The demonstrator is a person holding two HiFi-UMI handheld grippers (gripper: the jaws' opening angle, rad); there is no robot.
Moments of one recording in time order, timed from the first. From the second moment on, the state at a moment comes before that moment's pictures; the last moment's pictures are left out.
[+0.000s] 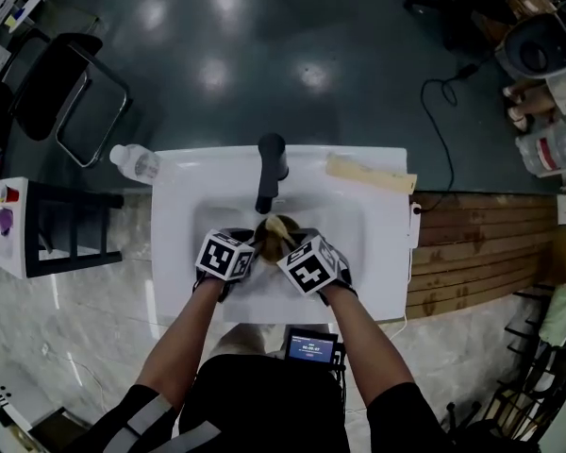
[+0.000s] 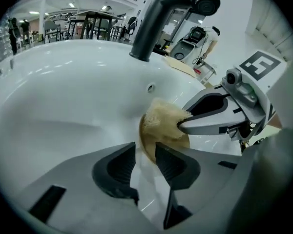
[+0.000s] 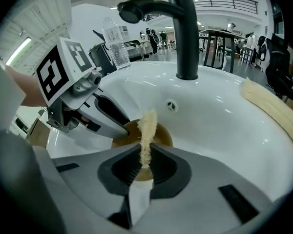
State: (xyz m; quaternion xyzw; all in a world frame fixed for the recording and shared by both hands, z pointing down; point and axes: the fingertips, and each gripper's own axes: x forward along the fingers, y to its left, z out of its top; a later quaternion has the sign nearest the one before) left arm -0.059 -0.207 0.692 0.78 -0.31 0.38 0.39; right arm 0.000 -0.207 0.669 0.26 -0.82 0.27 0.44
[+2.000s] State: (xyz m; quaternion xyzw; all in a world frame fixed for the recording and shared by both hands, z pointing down) left arm -0.059 -0.225 0.698 0.77 -0.33 0.36 0.41; right arm -0.018 -0.154 0.682 0.03 -0.84 0.16 0.51
